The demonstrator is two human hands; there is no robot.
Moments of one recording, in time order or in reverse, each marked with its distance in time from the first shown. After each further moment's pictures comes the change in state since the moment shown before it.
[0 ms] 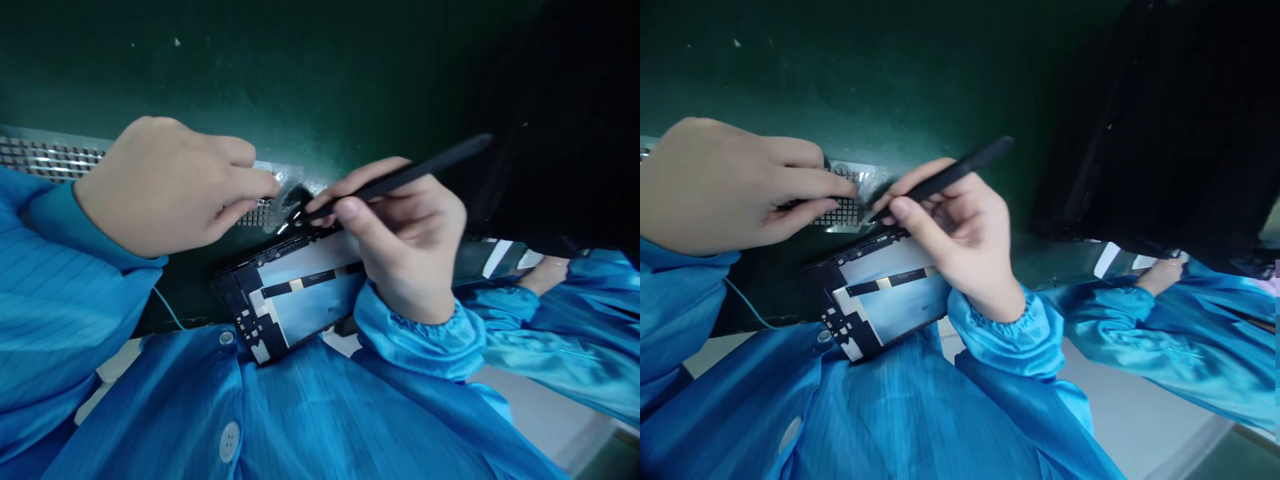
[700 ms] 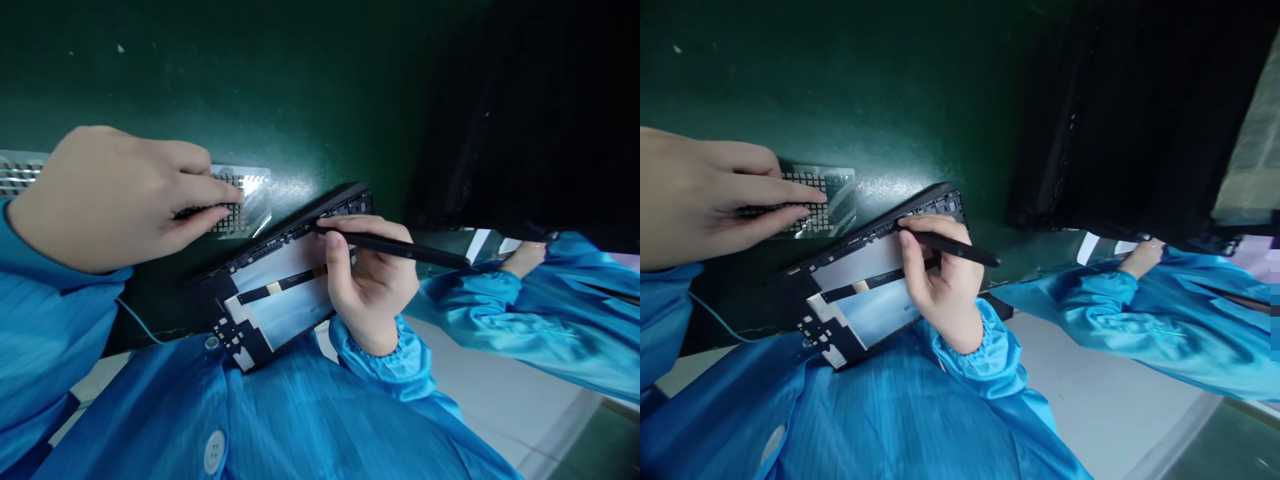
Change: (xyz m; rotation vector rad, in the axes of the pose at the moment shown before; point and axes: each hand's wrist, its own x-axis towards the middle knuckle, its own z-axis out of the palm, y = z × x) left_hand -0.006 -0.010 0.014 -0.089 0.139 -0.018; right_hand -0.057 0.020 0.005 -0.360 0.398 -0.135
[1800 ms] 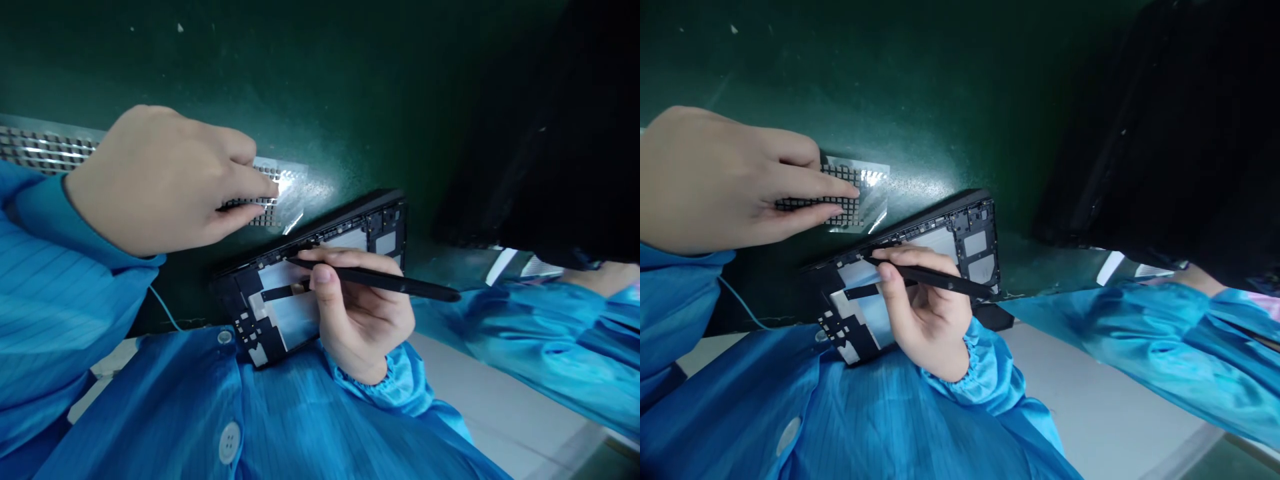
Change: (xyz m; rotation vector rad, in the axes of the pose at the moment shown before) left_hand 0.006 0.012 -0.011 0.185 -0.158 0.013; right_hand -0.023 -0.045 0.031 0.268 -0.030 0.170
